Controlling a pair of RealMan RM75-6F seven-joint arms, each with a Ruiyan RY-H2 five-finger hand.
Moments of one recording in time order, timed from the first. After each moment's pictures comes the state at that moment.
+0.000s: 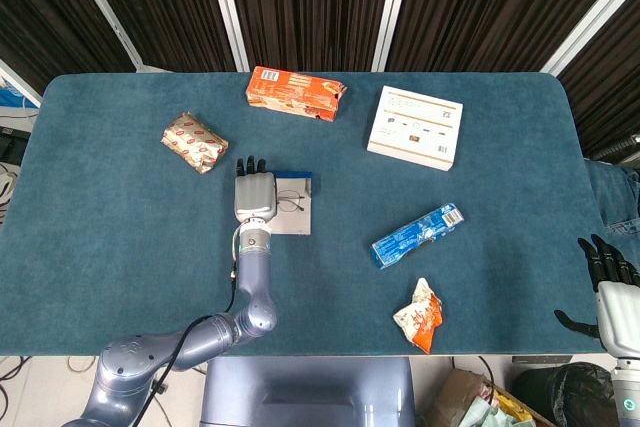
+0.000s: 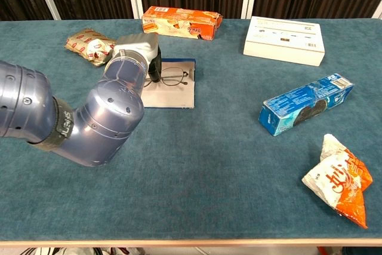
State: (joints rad) left arm -1.17 -2.19 -0.58 -0.75 0.52 1.09 0.84; right arm 0.03 -1.07 0.09 -1.71 -1.37 1.46 -0.09
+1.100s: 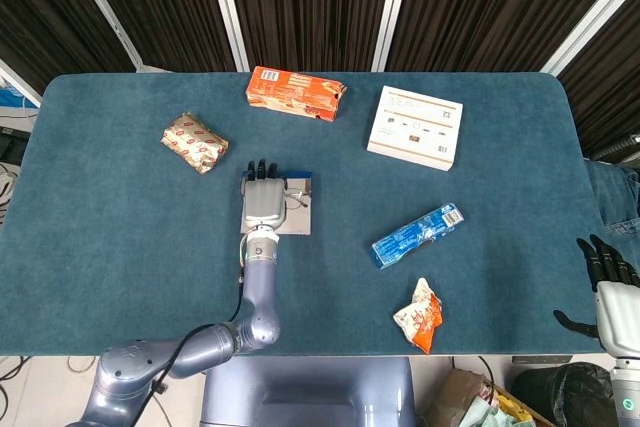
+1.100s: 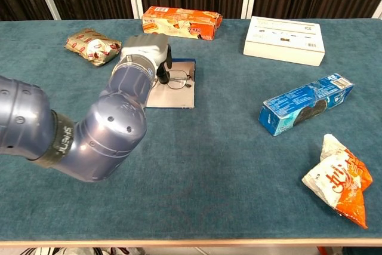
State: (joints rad) left arm -1.12 -2.19 -0.55 -0.87 0.62 1.16 0.85; right arm 0.04 -1.07 0.09 -1.71 -1.36 1.46 -0.09
